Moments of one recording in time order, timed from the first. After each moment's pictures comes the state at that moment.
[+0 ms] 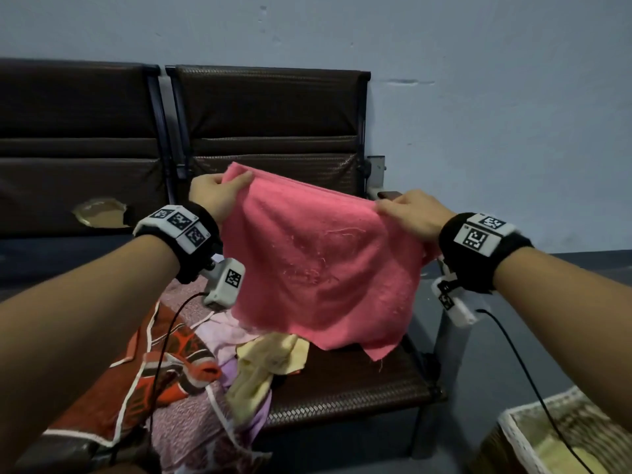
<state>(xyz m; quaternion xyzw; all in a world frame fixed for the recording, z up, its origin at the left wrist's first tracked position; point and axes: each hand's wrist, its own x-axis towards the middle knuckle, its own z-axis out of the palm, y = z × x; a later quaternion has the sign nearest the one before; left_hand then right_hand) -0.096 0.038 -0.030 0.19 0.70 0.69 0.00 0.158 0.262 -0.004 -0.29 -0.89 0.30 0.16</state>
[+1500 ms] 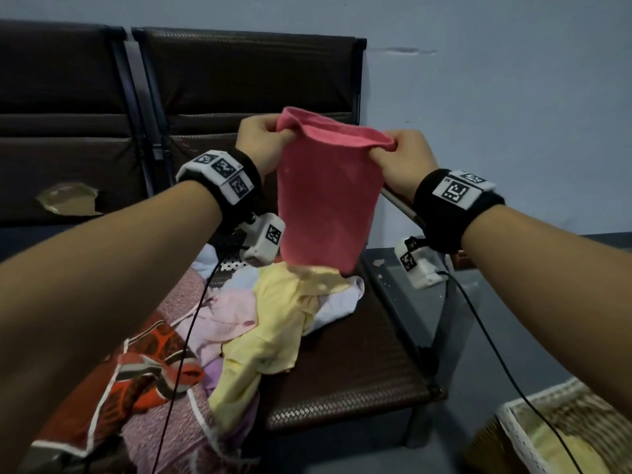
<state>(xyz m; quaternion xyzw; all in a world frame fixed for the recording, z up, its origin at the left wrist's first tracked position) -0.072 0.133 0.009 0.35 0.68 0.65 0.02 0.096 0.291 0.004 -0.22 -0.85 0.32 0.36</state>
